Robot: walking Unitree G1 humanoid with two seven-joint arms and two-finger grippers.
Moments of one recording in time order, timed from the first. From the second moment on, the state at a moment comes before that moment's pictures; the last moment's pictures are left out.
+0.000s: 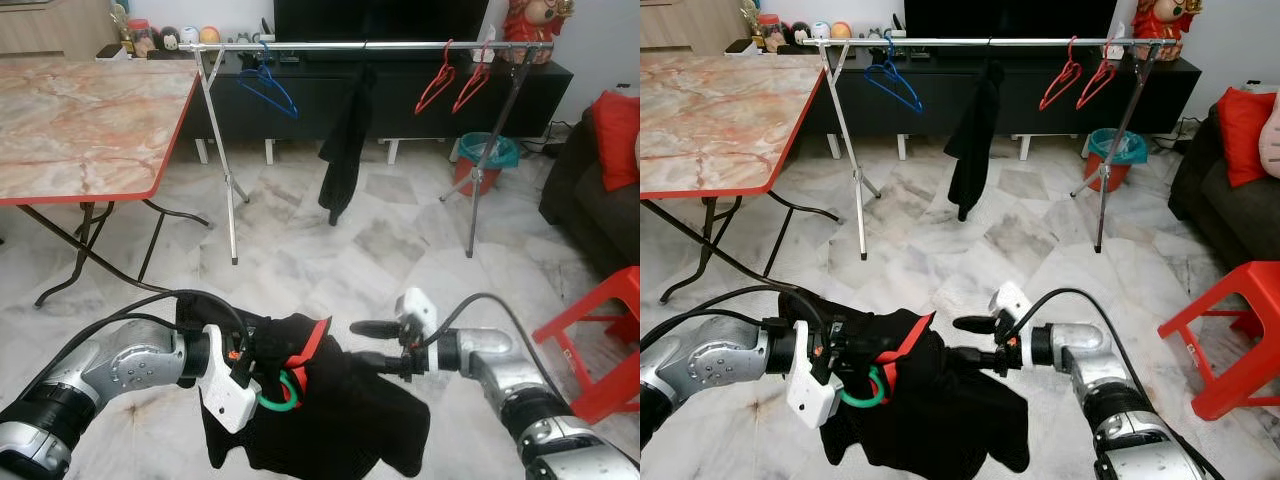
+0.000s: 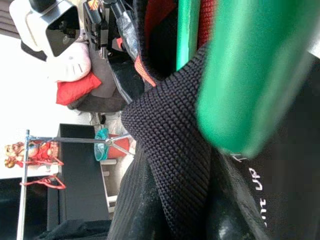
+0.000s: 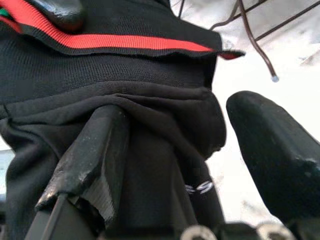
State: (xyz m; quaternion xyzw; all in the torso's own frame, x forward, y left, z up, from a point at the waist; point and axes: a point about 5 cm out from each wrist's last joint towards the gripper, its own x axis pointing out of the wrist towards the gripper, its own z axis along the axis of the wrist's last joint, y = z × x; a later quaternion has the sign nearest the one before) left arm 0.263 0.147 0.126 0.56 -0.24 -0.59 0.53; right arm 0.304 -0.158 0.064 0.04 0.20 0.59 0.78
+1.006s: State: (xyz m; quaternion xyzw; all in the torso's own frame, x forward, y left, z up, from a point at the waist) left arm 0.228 0.146 0.131 0.53 -0.24 -0.69 0.43; right arm 0.289 -0.163 0.049 -0.03 0.26 0.64 0.72
